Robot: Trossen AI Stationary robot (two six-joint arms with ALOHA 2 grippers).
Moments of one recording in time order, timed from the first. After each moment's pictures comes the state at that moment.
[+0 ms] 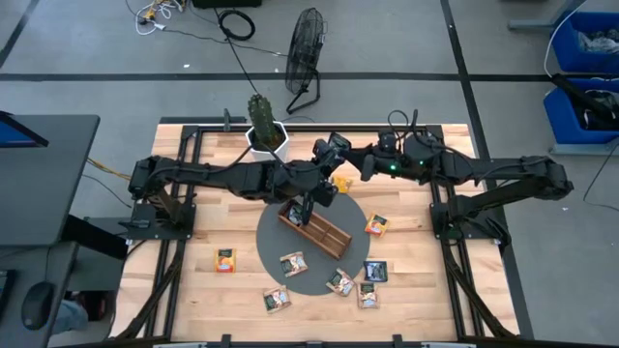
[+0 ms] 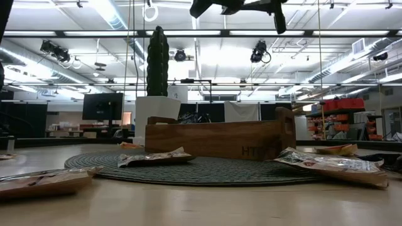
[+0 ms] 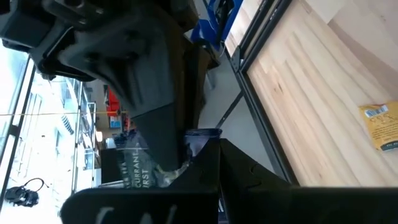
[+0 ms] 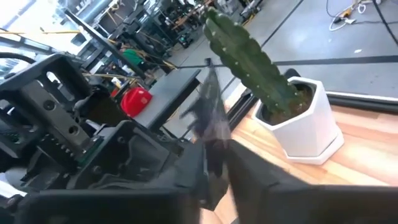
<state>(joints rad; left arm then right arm) -0.08 1.76 1.66 -0.28 -0.68 1.19 -0.09 1.10 0.94 0.03 0.25 0.77</state>
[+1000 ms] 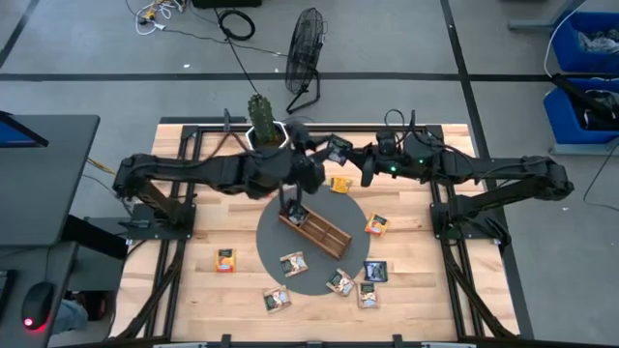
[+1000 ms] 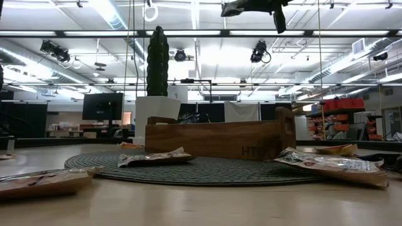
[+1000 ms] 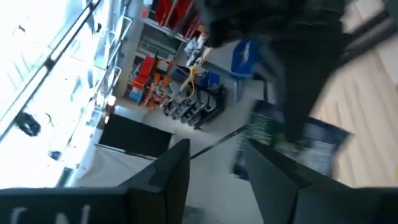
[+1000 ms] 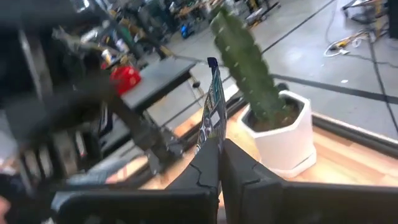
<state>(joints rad) -0.08 1.63 1.66 -0.19 -0.76 0.95 -0.09 1.09 0.94 -0.01 0.21 0.54</state>
